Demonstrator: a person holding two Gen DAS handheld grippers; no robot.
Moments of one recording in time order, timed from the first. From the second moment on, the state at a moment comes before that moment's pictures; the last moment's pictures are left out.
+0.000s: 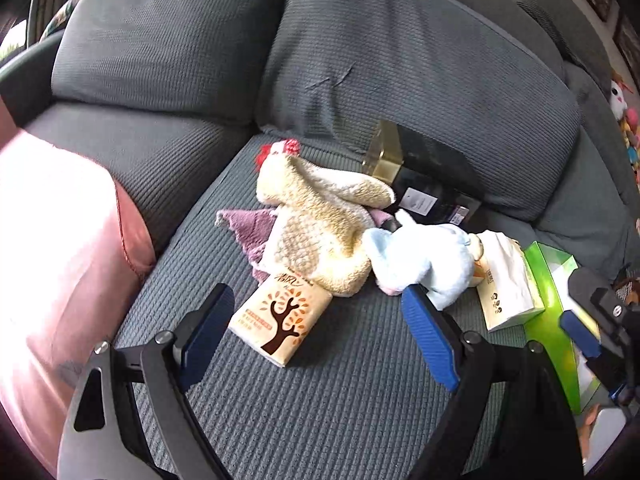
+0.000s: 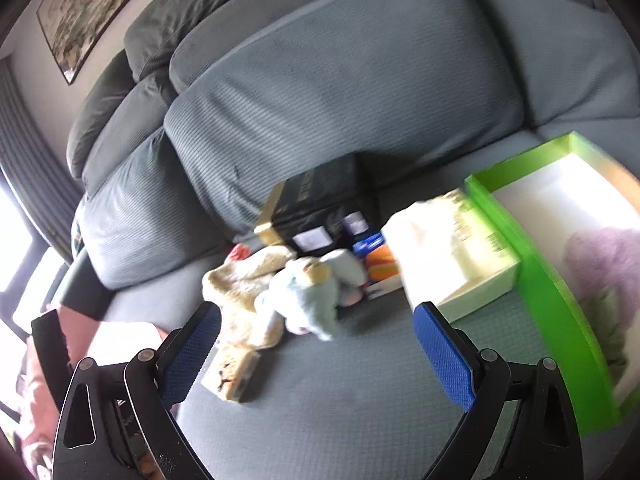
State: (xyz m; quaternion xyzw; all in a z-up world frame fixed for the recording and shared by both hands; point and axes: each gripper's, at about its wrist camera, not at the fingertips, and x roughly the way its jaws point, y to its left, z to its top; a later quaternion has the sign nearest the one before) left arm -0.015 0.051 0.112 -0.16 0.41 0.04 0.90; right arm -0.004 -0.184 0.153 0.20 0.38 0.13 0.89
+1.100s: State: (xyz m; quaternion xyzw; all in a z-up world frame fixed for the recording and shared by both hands) left arm 0.003 0.073 0.061 -0.19 0.51 0.06 0.83; right arm 0.029 -0.125 0.075 0.12 0.51 0.05 0.85
